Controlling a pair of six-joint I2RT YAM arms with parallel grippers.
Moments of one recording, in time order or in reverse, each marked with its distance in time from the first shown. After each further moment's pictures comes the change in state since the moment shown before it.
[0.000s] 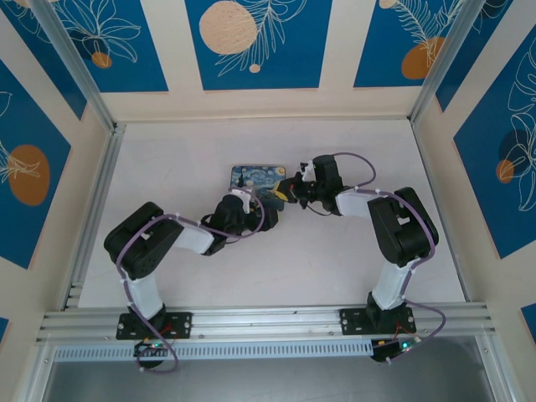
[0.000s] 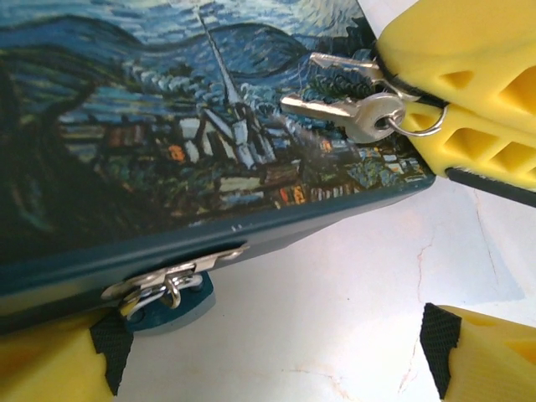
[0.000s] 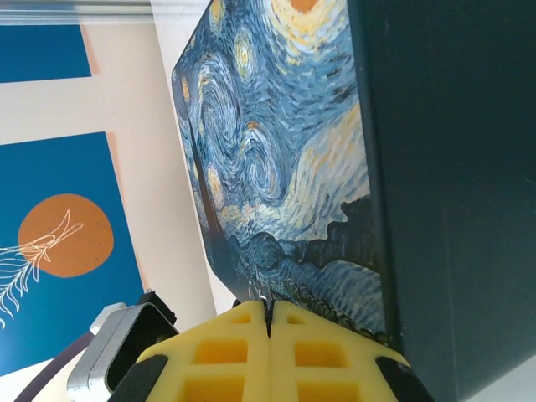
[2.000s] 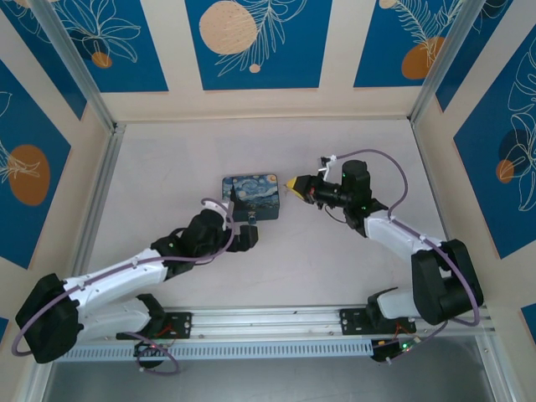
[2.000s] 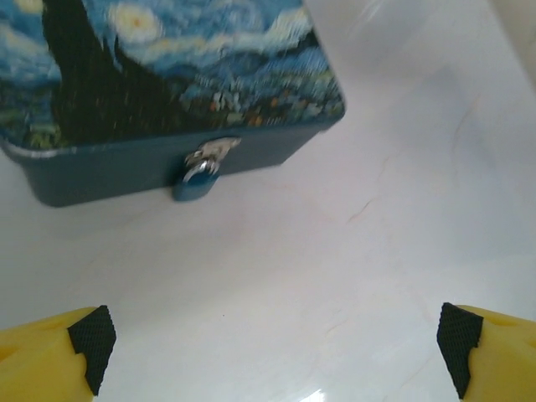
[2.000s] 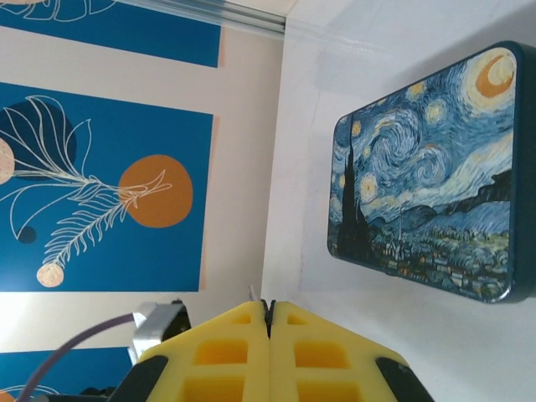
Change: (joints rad) left arm -0.143 -0.733 -0.102 -0.803 -0.223 -0.023; right arm -0.049 -0.440 -0.205 0.039 -0.046 -0.040
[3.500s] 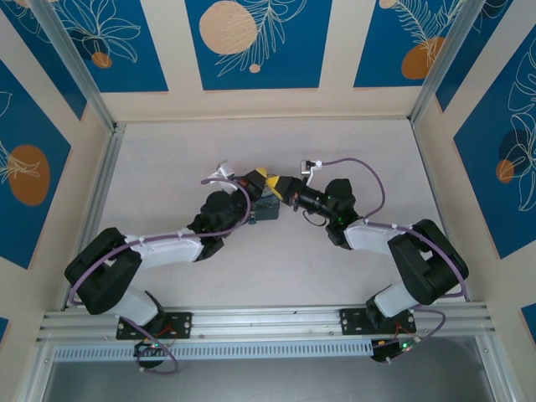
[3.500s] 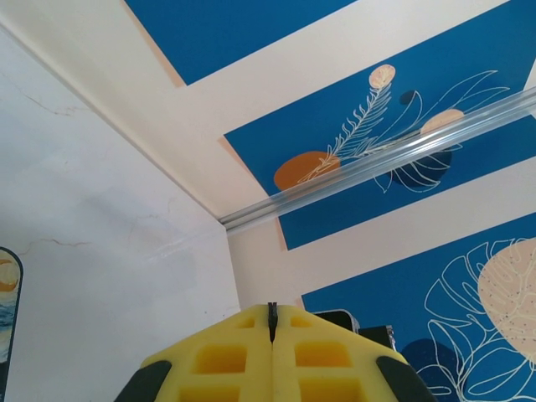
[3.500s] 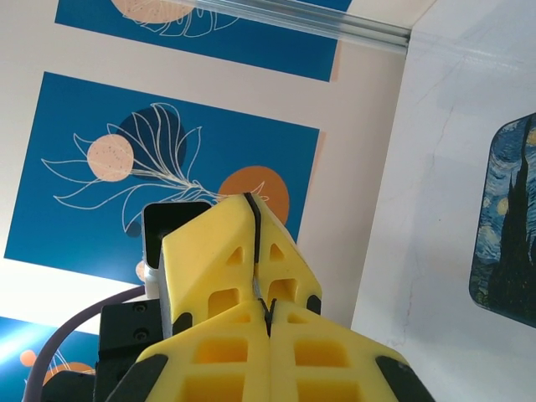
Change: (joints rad) left arm 0.013 0.410 0.121 1.002 -0.188 -0.500; right arm 0.194 0.133 -0.129 0.676 0.183 0.295
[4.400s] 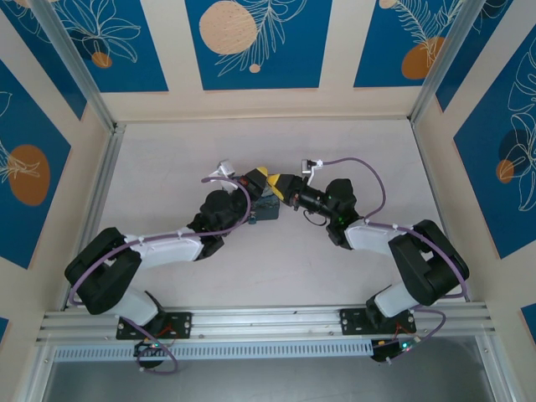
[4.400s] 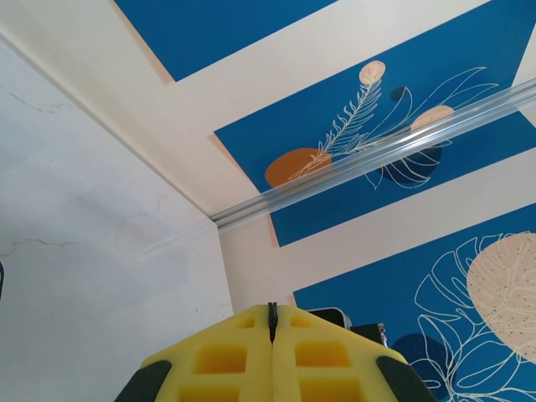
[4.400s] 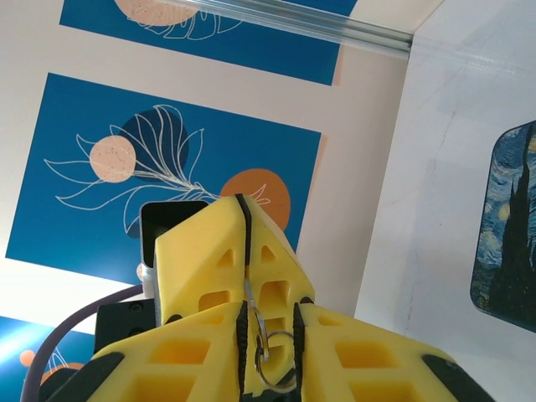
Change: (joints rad) left arm 0.004 0.002 0.012 0.007 0.022 0.000; right arm 0.002 -0.005 -0.001 0.009 0.005 -0.004
